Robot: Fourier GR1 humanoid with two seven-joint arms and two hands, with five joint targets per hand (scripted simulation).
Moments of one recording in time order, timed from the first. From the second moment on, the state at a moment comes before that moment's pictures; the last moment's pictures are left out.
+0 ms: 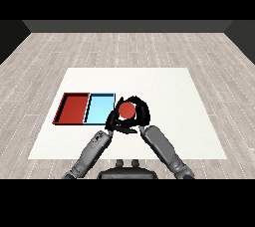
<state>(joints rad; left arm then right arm) -0.29 0.00 -0.47 -1.33 0.21 0.27 -0.27 -0.41 0.00 0.49 -1.51 -0.22 -0.48 -0.33</state>
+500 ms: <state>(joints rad) -0.35 0.00 -0.51 -1.27 0.28 0.27 -0.30 -0.43 0.00 0.51 -1.52 -0.24 -0.50 -0.32</state>
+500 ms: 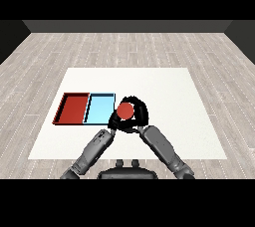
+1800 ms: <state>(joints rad) -0.38 0.01 -0.55 -1.21 0.40 0.58 -0.46 -0.44 0.00 0.56 -1.51 -0.23 -0.55 -0.28</state>
